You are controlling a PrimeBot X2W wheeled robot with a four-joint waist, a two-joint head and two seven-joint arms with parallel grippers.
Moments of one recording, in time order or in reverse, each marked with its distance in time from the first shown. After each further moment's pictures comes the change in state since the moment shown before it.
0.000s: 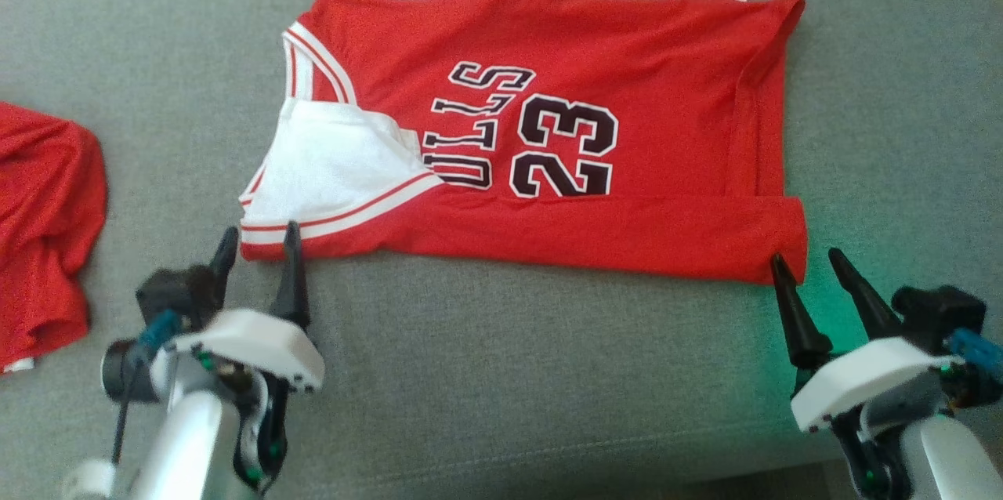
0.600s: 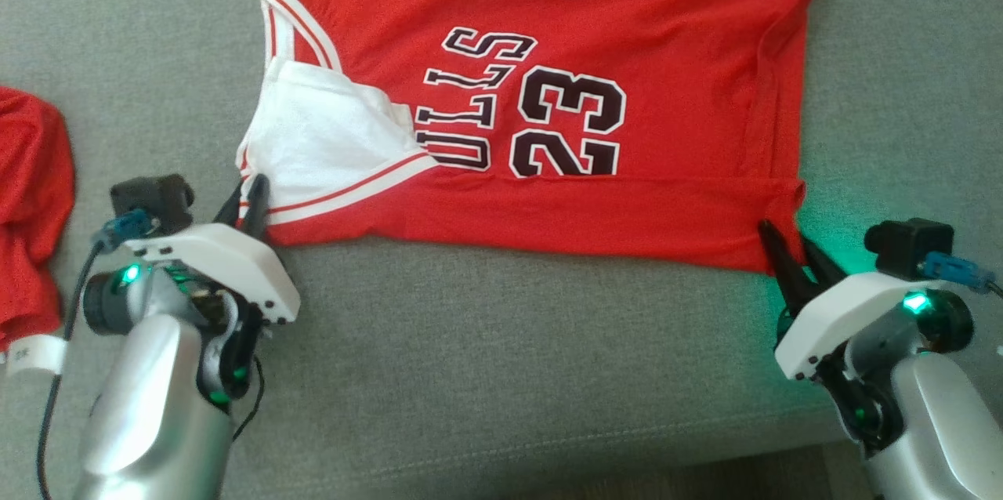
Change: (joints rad) left arm -0.219 0.043 0.021 0.152 -0.111 -0.090 0.258; right arm -0.181 -0.037 0.067 0.146 0.129 0.000 0.178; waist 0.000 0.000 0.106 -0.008
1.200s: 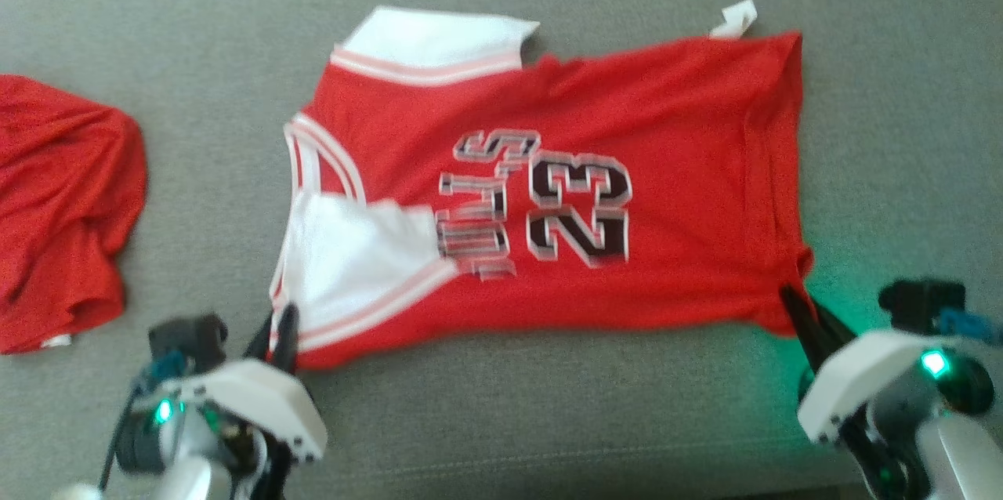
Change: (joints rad) left arm 0.336 -0.011 -0.029 -0.241 -0.005 0.088 -0.008; right arm 0.140 -0.033 -0.022 -0.065 0.036 0.000 0.050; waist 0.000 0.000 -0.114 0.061
